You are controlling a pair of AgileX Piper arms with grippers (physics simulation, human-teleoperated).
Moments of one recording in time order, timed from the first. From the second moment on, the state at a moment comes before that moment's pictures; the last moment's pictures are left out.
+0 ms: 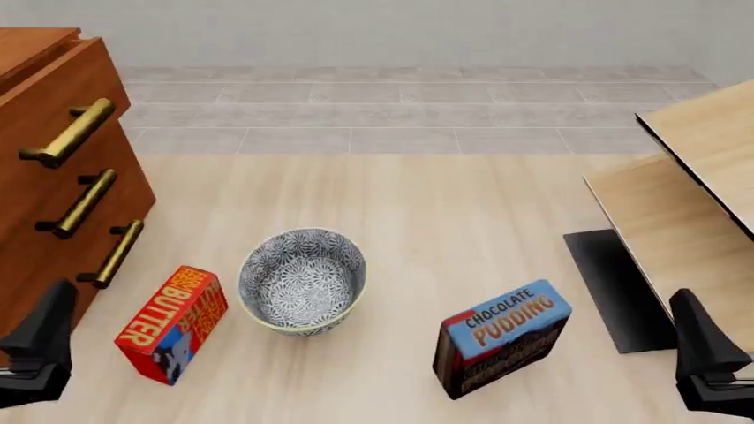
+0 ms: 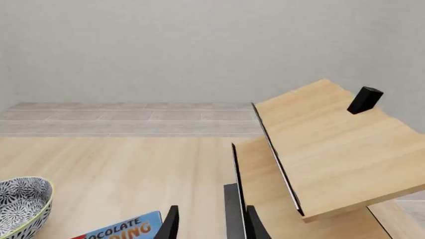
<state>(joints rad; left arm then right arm) 0.01 0.06 -0.04 -0.01 -0.02 0.00 0.02 0.00 -0.02 0.00</state>
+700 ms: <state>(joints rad) 0.01 0.33 -0.27 -0.04 -0.06 0.00 0.02 0.00 -0.02 0.00</state>
